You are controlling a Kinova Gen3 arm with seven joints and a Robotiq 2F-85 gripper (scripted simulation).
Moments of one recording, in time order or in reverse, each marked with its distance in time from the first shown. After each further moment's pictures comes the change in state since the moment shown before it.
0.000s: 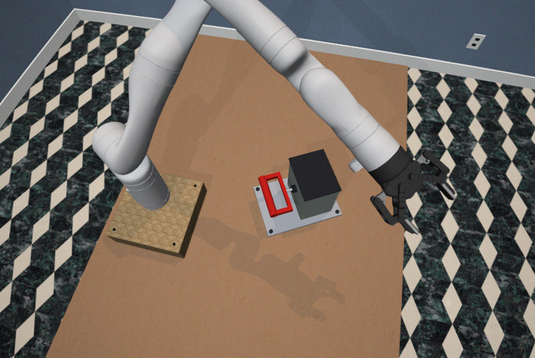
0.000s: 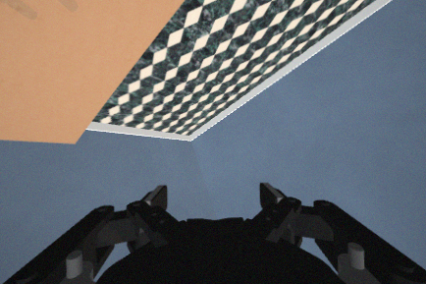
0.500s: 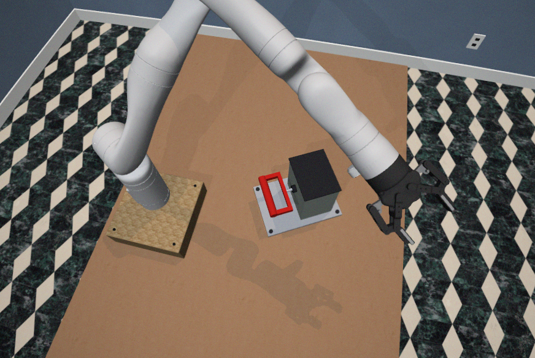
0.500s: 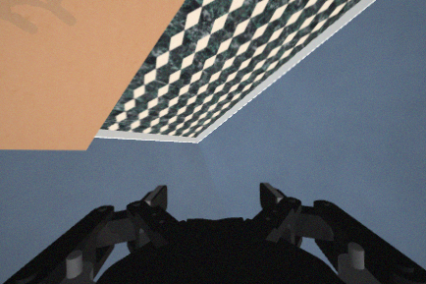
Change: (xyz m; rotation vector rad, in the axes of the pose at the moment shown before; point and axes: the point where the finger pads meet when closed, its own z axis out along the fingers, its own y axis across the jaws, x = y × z) arm -0.011 -0.020 0.005 0.034 0.011 0.062
